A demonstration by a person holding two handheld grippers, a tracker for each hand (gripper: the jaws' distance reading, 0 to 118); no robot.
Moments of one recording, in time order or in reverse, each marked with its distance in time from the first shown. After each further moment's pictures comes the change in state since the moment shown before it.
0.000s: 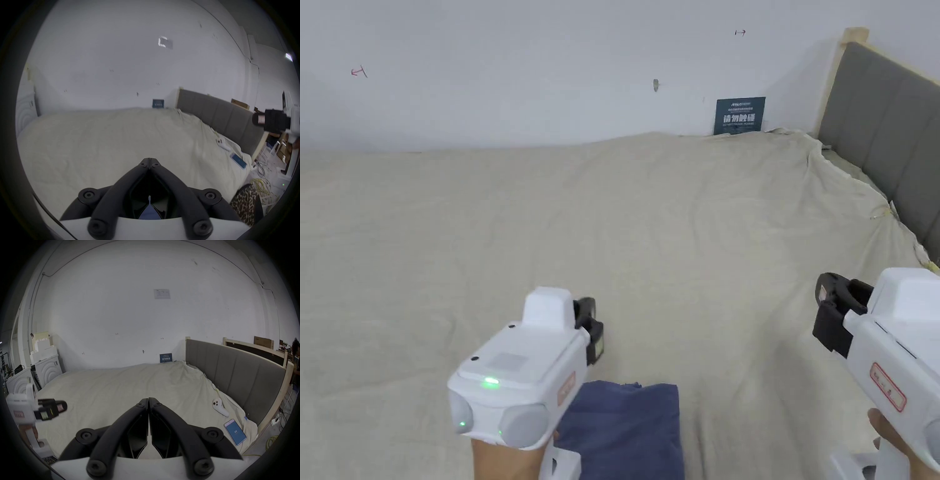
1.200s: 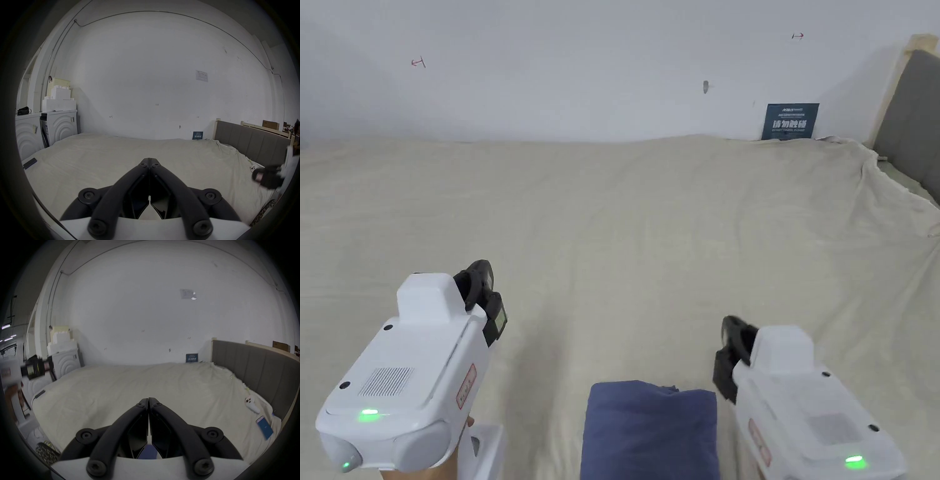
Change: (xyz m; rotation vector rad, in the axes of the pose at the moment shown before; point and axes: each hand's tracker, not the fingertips) left arm -0.094 0.003 0.071 0.239 0.317 0.040; right arm -0.118 -0.084 -0.051 -0.040 0.214 0.076
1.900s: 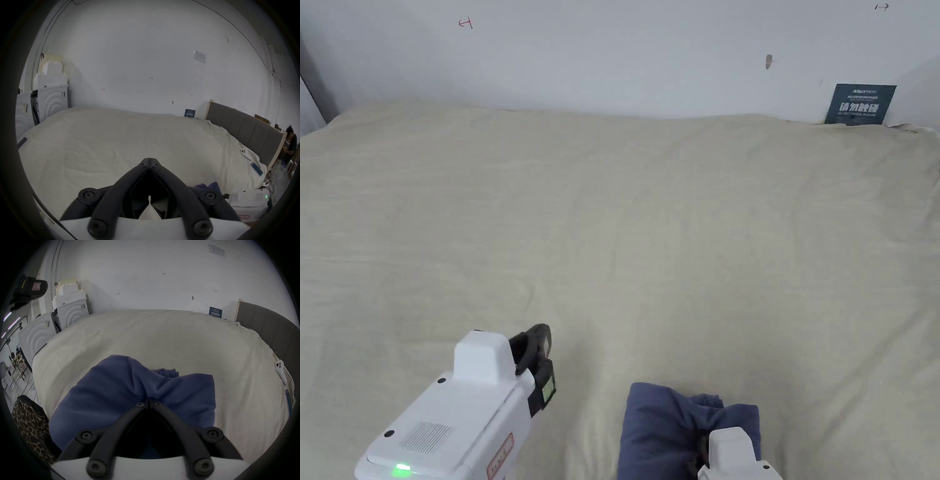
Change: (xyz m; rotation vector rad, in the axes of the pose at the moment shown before) left arm -0.014 -0.064 0.000 -0.246 -0.110 0.069; right arm -0.041 -0.148 -0.085 -0.374 0.090 0.080
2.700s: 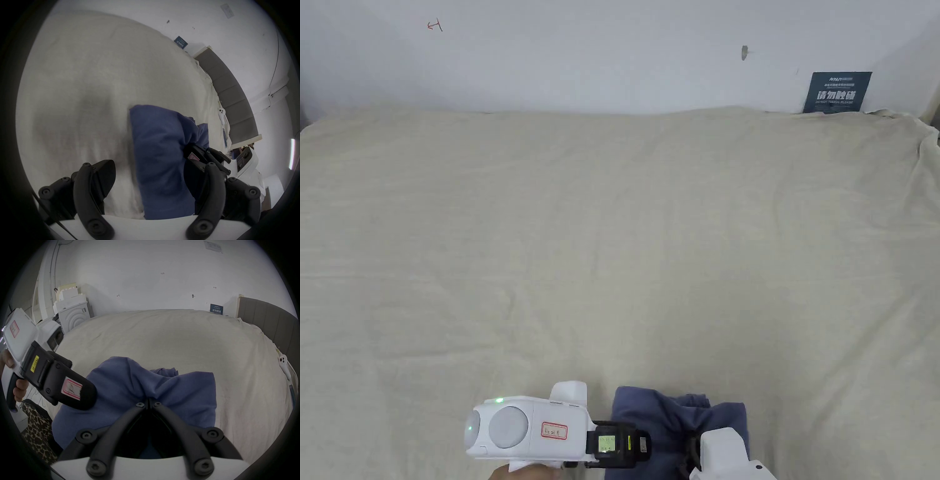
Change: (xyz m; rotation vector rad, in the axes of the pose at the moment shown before) left arm 0.002 -0.082 -0.147 -0.836 -0.407 0.302; right arm 0.009 0.001 0.005 0.005 0.040 -0.040
